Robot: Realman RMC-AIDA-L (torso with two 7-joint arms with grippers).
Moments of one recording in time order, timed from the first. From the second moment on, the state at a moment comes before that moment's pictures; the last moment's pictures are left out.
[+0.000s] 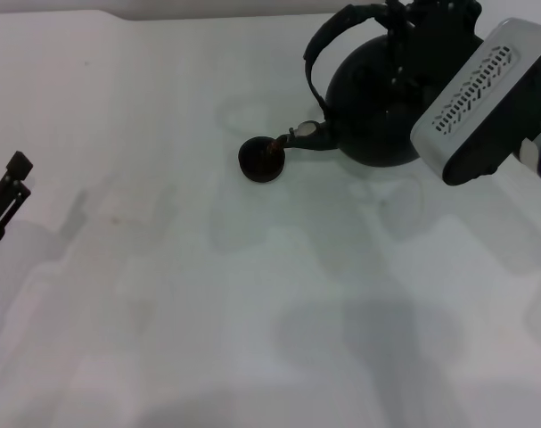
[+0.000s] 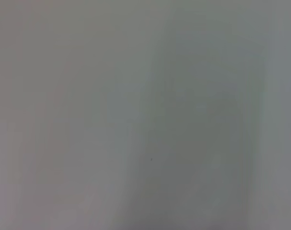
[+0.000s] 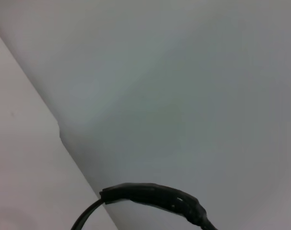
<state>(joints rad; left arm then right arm) -0.03 -2.07 1.34 0.32 -2.56 -1.41 2.54 0.07 2.03 1.12 1.41 -0.60 0.02 -2.98</state>
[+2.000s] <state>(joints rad) -0.04 -2.07 1.34 0.31 -2.56 -1.40 2.54 0.08 2.03 1.12 1.41 -0.62 0.00 -2.97</state>
